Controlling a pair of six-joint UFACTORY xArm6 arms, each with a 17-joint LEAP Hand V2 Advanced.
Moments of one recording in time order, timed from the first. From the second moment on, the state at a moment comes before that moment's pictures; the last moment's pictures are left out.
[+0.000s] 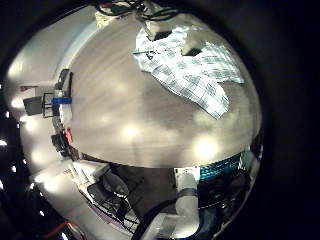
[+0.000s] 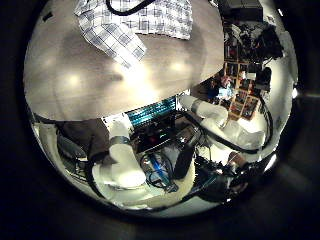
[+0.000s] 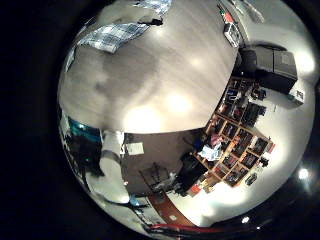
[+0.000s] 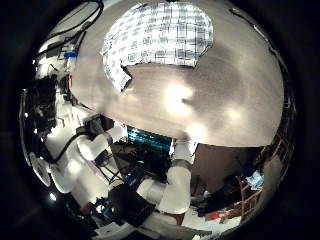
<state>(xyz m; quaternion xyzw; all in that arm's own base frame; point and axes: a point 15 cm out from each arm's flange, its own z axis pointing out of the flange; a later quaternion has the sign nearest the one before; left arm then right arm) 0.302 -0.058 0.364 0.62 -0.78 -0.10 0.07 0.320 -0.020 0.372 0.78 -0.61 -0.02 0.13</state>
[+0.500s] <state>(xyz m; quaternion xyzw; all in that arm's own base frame) 0.291 -0.060 0.357 0.61 -0.78 -0.10 0.07 0.310 -0.021 0.370 0.78 -0.61 -0.04 0.14</state>
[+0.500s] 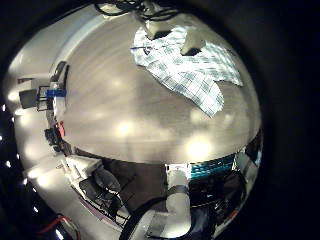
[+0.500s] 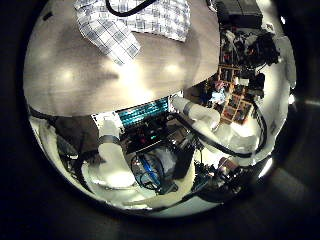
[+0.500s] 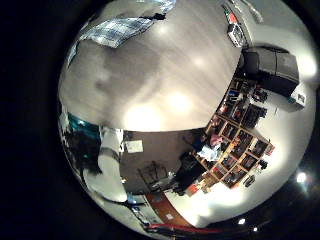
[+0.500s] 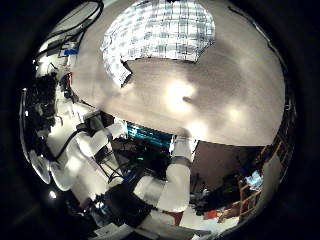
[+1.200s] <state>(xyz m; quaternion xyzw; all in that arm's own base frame) 0.354 -0.071 0.188 0.57 -0.81 -0.11 0.05 0.271 -0.040 0.383 0.75 -0.64 -0.06 0.16</state>
